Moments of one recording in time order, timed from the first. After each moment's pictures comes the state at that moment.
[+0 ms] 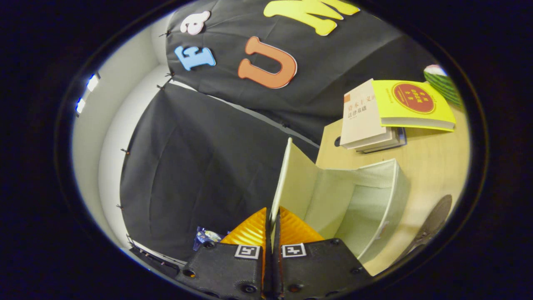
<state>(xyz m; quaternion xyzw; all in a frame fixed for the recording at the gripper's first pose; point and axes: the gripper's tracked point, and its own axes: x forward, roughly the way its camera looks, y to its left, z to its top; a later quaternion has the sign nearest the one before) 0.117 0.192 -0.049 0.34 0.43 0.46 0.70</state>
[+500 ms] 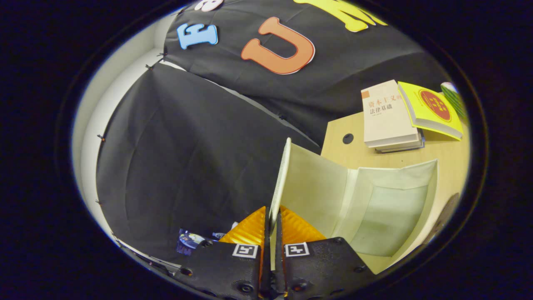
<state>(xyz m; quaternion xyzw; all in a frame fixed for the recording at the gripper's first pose) 0.102 0.310 -0.039 0.26 0.45 0.41 0.75</state>
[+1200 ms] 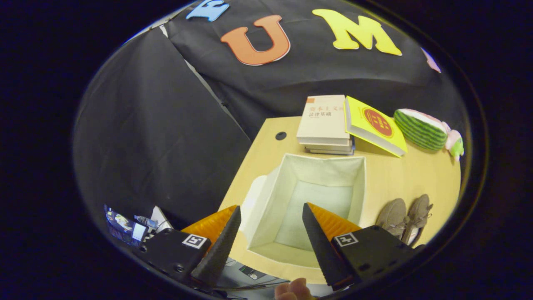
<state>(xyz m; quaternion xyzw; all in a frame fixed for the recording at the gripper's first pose) 0.068 0.221 -0.121 0.08 0.48 0.25 0.83</state>
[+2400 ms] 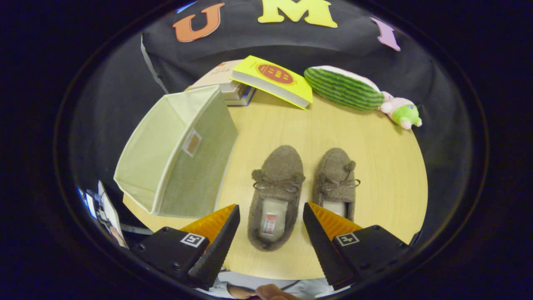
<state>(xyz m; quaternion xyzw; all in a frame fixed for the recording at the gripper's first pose) 0.041 -0.043 -0.257 -0.03 0.54 0.09 0.84</state>
